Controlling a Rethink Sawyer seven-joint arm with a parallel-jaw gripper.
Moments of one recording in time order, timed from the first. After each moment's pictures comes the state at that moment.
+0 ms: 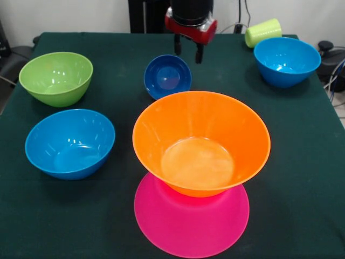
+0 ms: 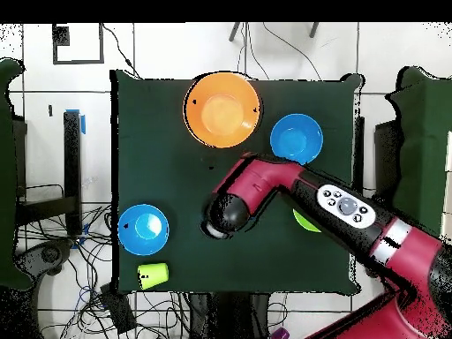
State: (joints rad) arm -1.23 0.27 -2.29 -1.93 1.20 1.12 3.21
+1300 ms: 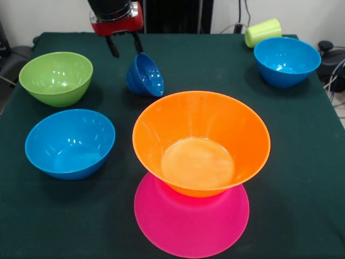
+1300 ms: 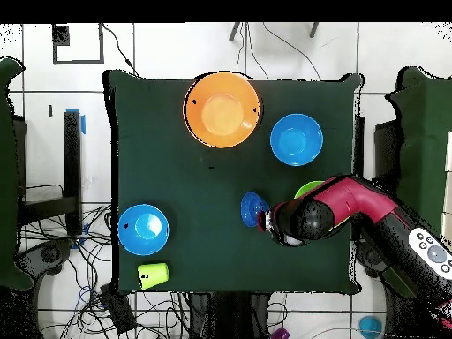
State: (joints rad) arm -1.54 0.33 -2.27 -1.90 1.25 1.12 2.23
